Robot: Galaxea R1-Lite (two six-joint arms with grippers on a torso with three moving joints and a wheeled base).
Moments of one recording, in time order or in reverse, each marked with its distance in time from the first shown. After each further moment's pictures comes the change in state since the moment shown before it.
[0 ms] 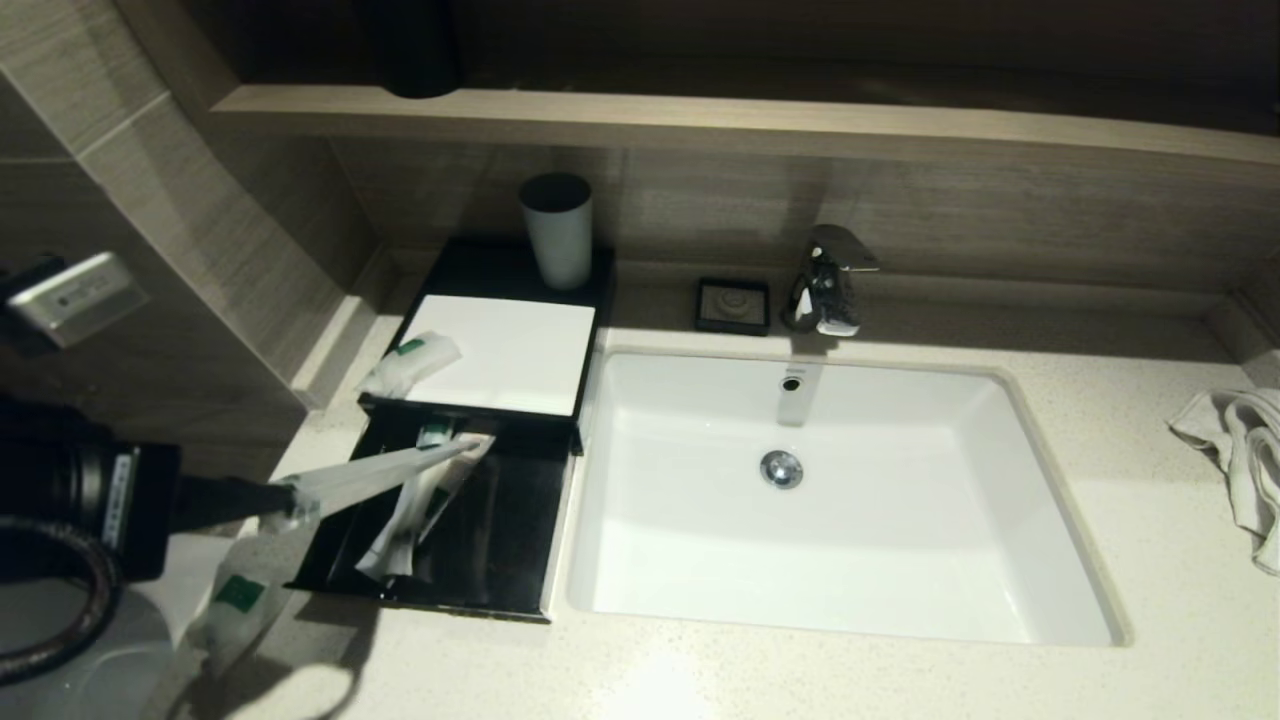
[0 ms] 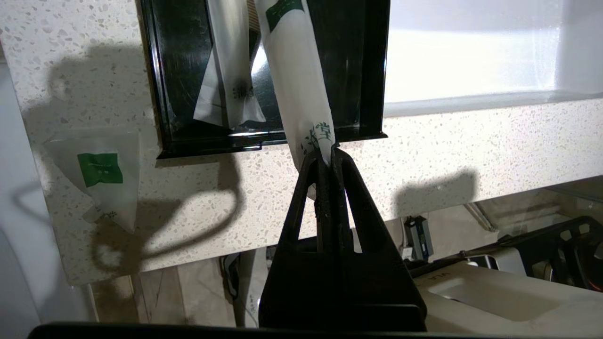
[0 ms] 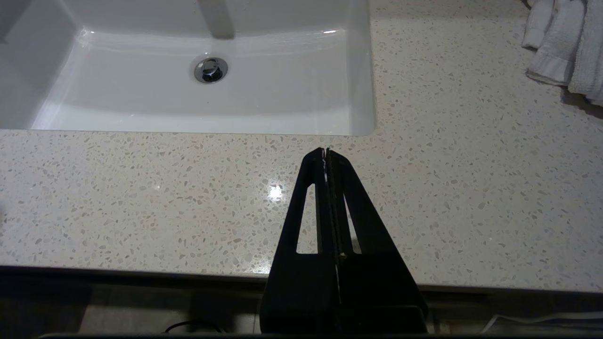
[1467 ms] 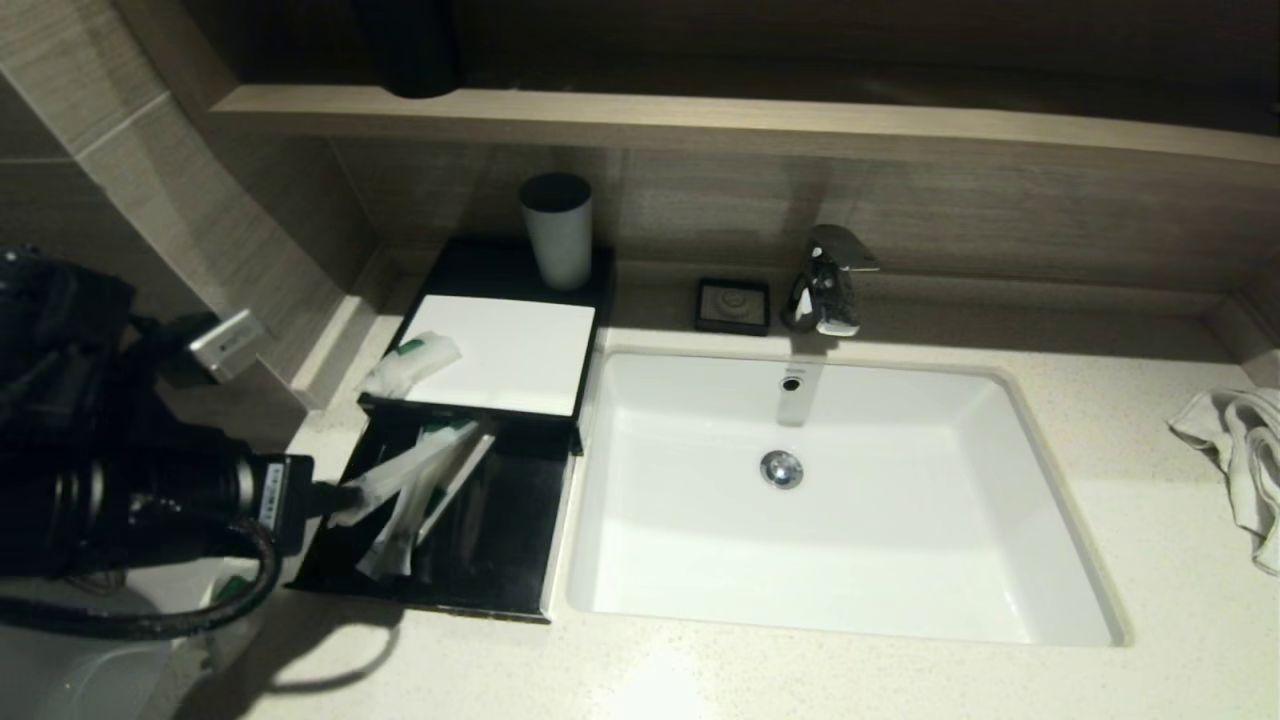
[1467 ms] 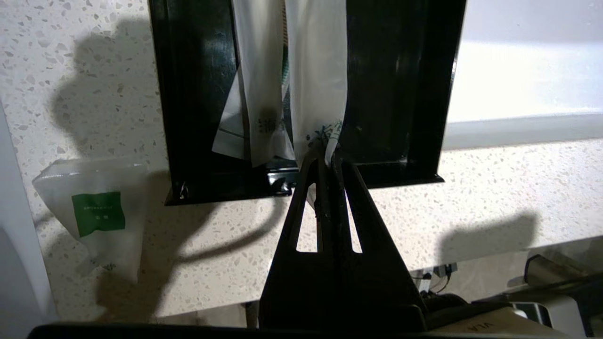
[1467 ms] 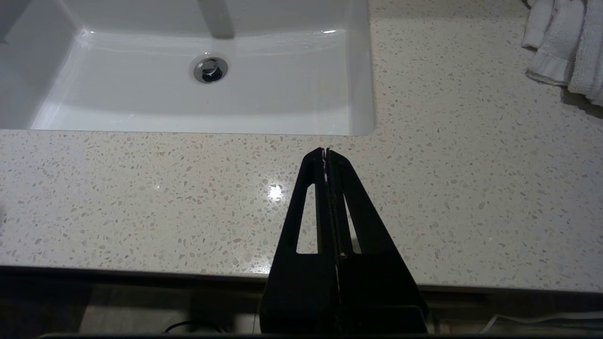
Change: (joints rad) left arm -0.013 0.147 0.151 -0.270 0.089 -0.006; right arm 0.000 0.000 0.000 0.000 0.000 0.000
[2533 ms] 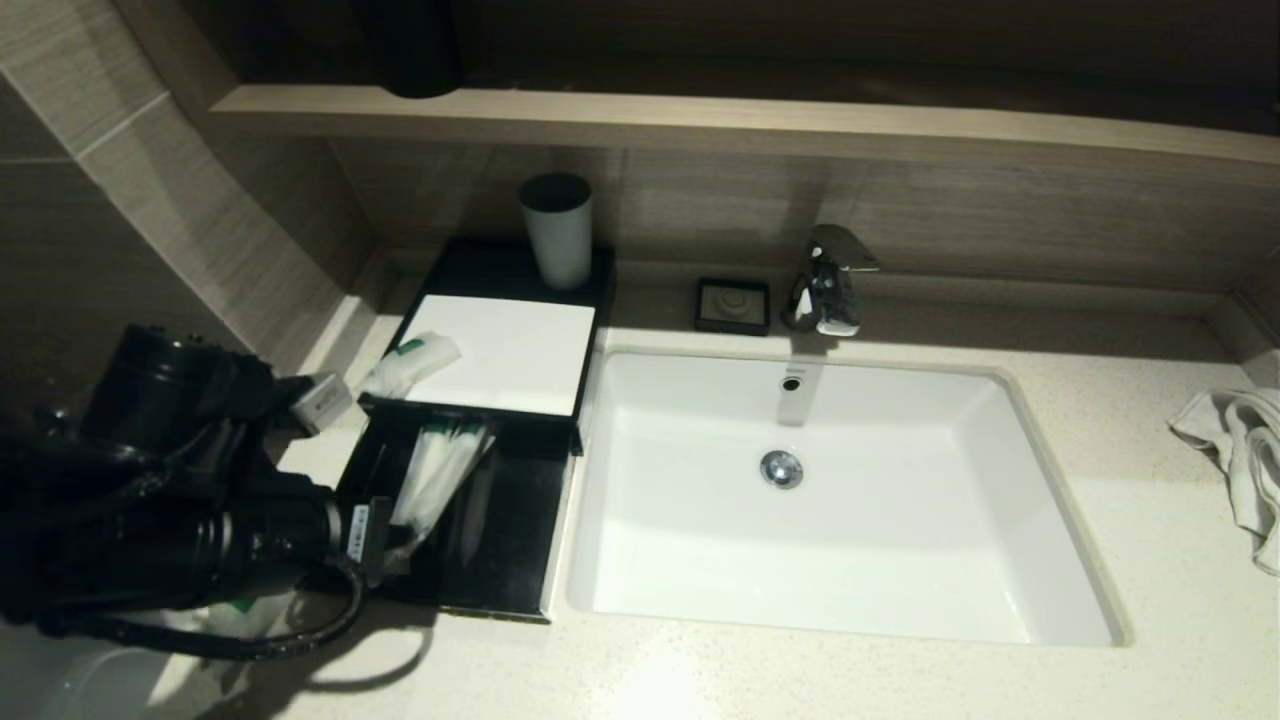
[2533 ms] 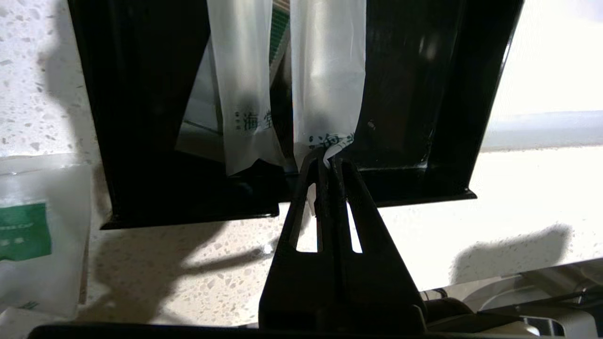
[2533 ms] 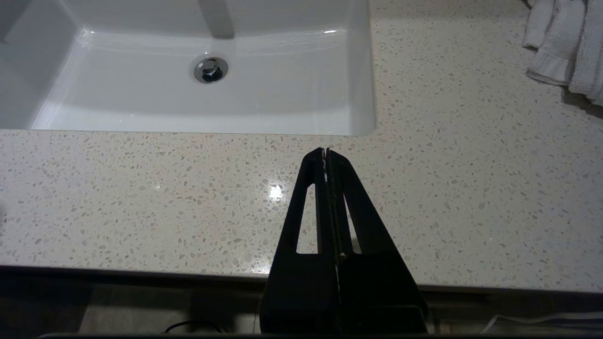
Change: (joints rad) left arm -0.077 0.121 0.123 -0.175 0.051 -0.080; right arm 0.000 0.000 0.000 0.000 0.000 0.000
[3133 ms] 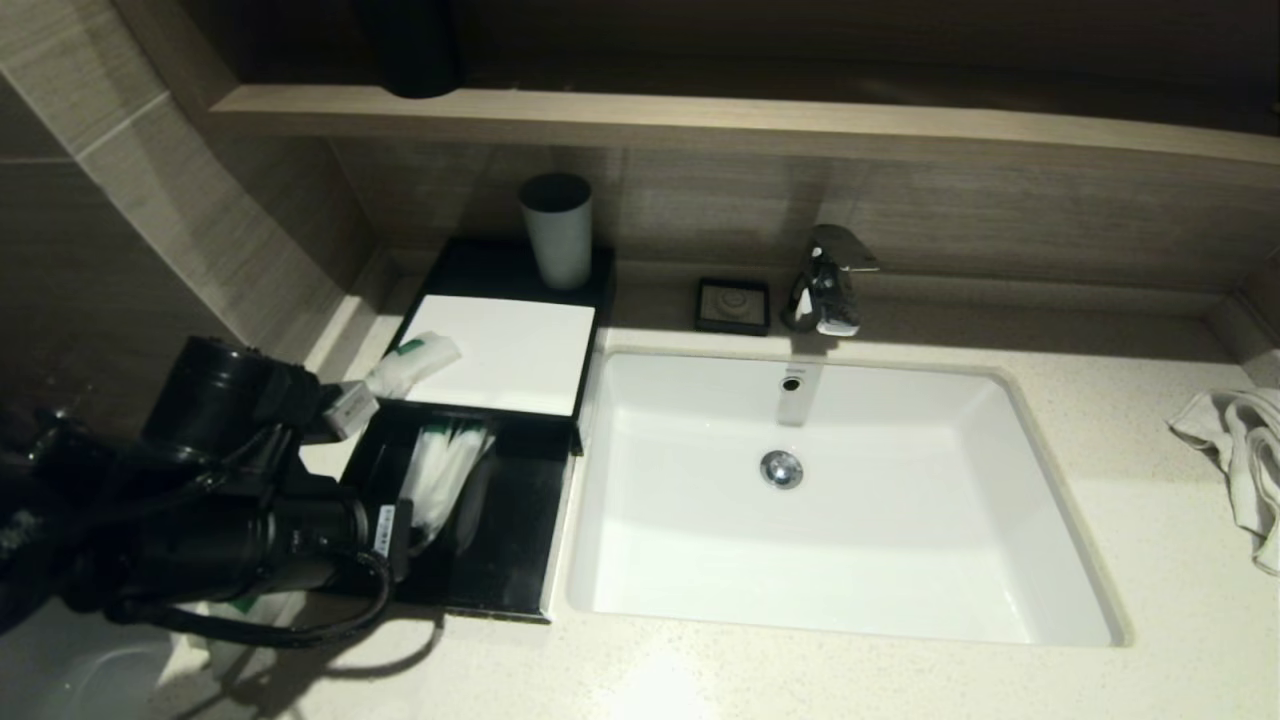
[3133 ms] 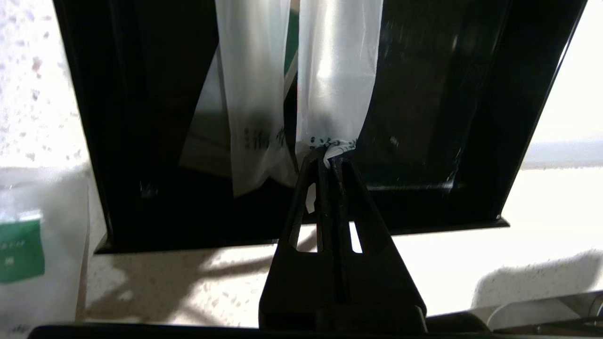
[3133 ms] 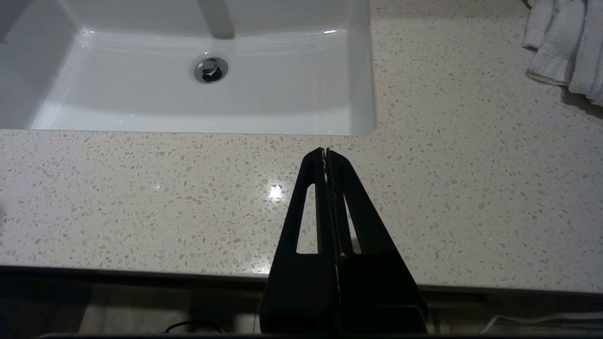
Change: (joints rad) left arm -0.008 0.070 -0.001 -0.045 0.048 -0.006; right arm 0.000 0.000 0.000 0.000 0.000 0.000
